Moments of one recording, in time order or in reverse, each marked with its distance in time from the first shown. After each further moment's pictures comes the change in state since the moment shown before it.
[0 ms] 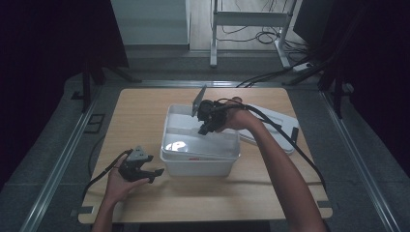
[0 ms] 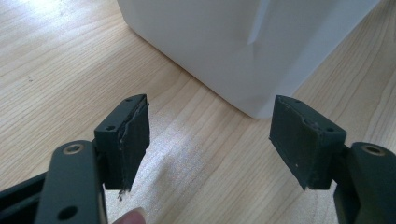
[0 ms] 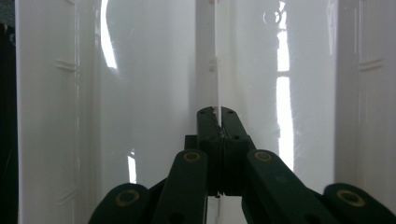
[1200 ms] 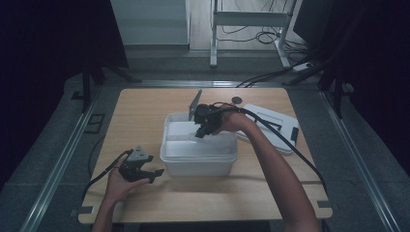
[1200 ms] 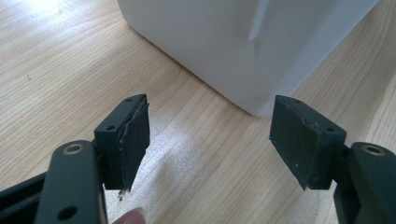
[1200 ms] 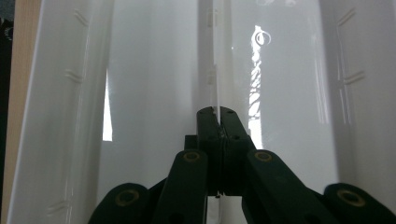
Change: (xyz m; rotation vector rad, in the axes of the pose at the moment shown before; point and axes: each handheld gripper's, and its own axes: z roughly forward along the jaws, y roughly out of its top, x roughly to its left) left arm 0.000 -0.001 0.001 0.006 0.001 0.003; right arm -0.008 -0.001 0.027 0.005 0.036 -0.016
